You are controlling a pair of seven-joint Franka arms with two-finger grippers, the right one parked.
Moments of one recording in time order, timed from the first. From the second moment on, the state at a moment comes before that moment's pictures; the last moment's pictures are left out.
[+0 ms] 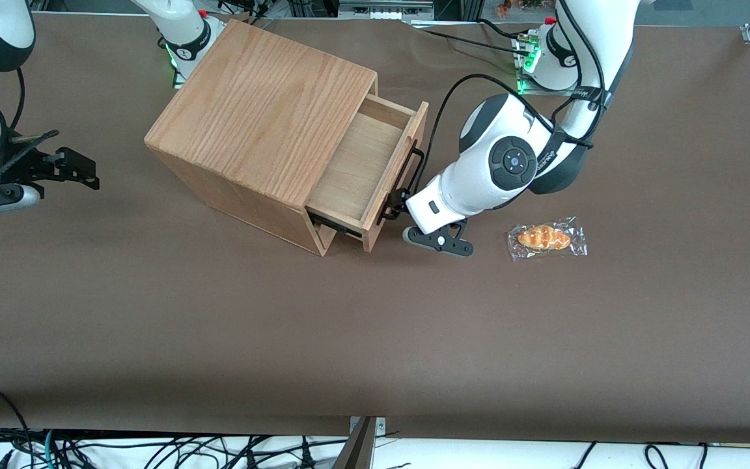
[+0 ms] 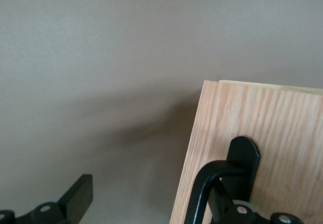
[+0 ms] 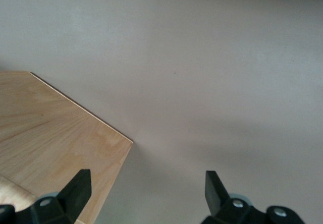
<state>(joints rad) -0.40 0.52 -0.18 -1.50 -0.29 2.04 -0.26</state>
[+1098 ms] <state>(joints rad) -0.33 0.52 -0.17 -1.38 -0.29 1.88 -0.23</state>
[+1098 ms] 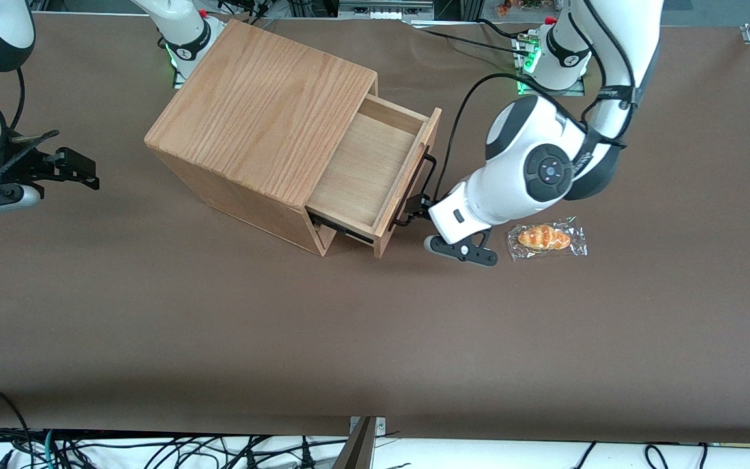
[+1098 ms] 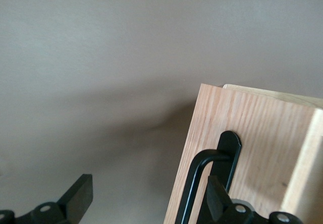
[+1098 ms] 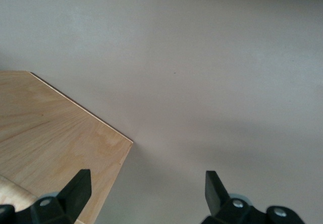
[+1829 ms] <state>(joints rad) -0.03 0.51 -0.16 -1.29 -0.18 1.57 -0.22</state>
